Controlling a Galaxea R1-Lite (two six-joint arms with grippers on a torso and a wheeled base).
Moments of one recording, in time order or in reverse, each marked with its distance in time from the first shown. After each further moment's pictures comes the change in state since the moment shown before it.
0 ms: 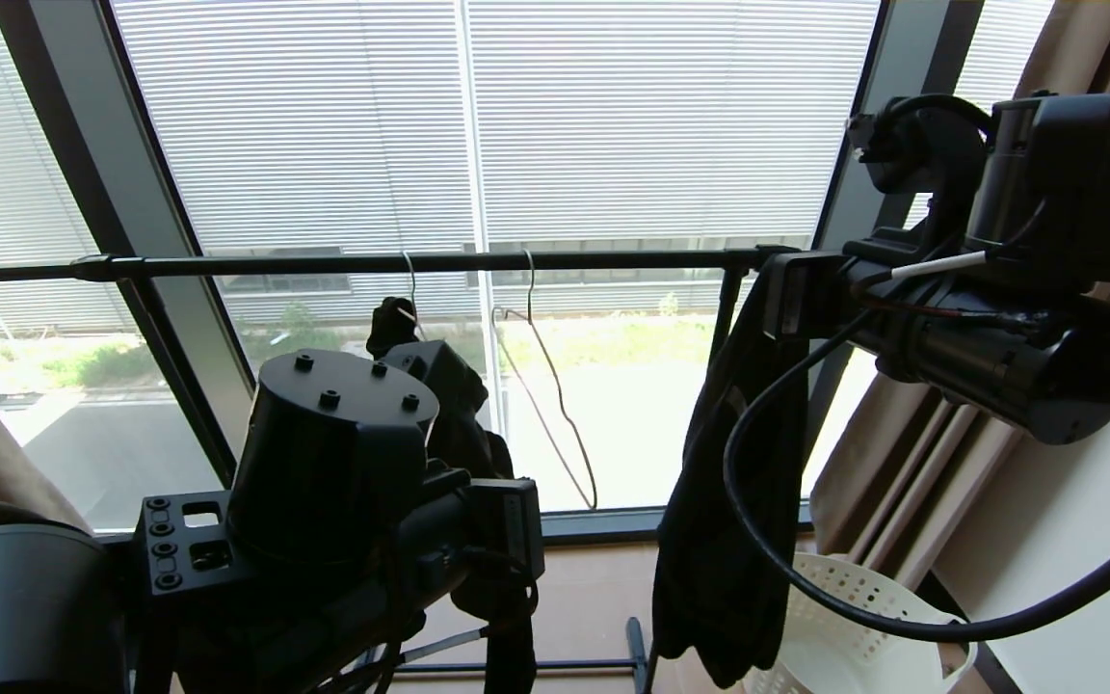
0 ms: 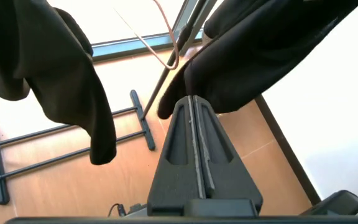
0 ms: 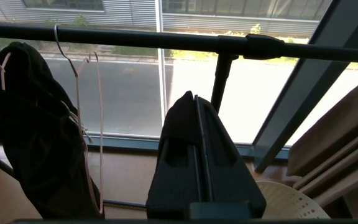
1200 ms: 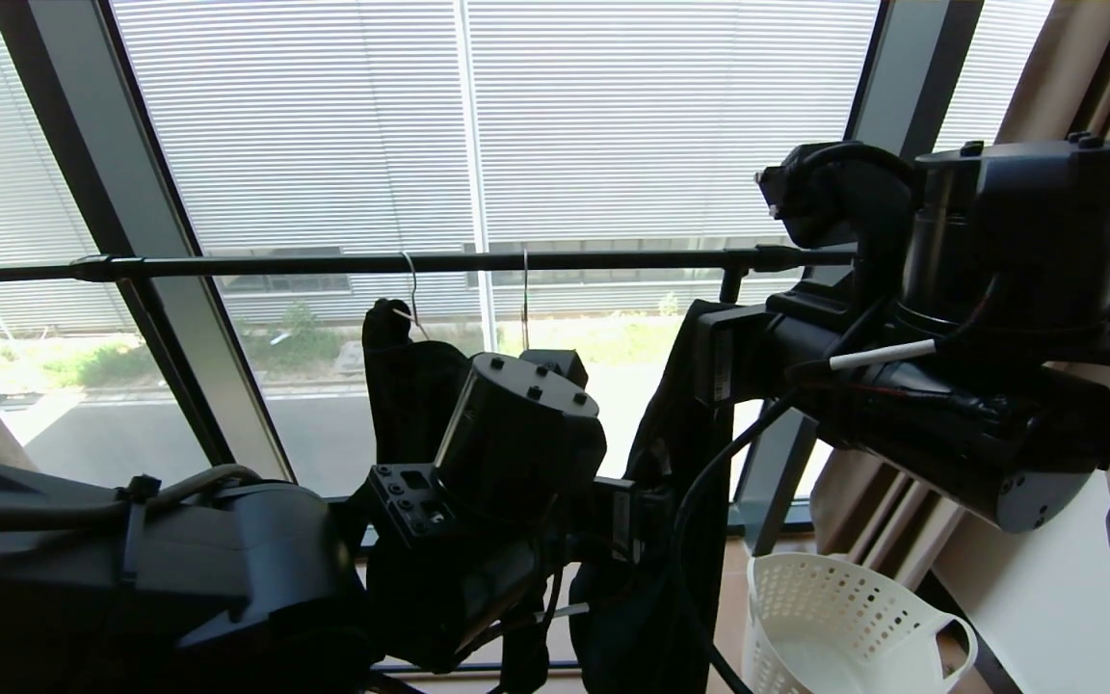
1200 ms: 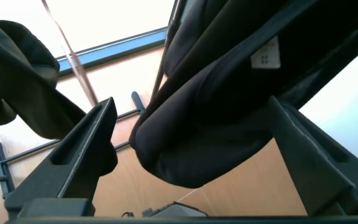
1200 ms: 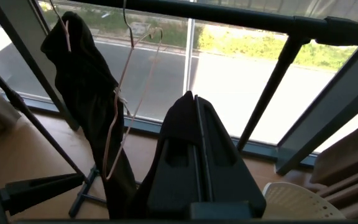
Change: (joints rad) left arm -0.035 0.230 -0.191 -0.011 -0.013 0.088; right arm 0.180 0.021 0.031 0.000 -0.013 0.014
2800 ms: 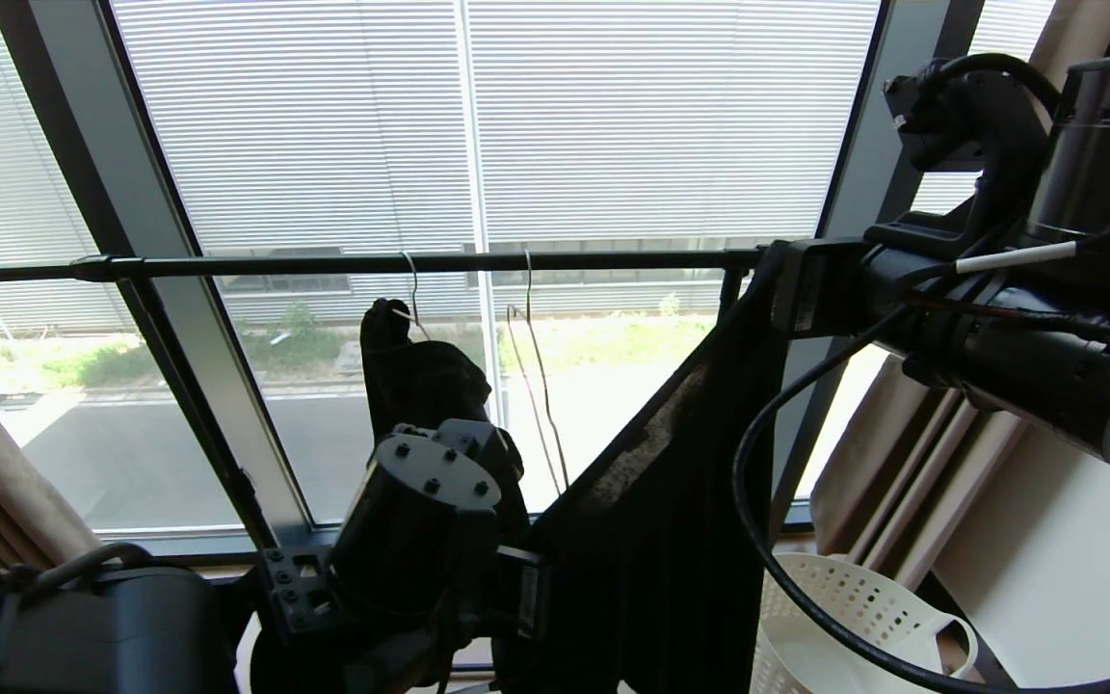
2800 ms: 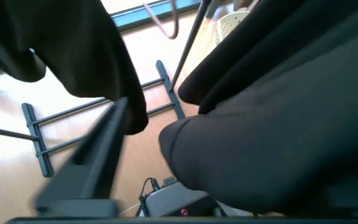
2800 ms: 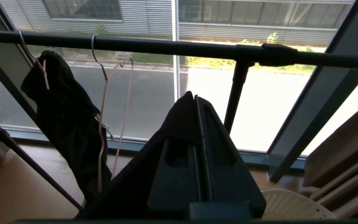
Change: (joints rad) left arm 0.043 -0.123 0.286 -0.038 0.013 0.000; right arm -0.124 -0.077 -0.018 0.002 -0.003 -0.004
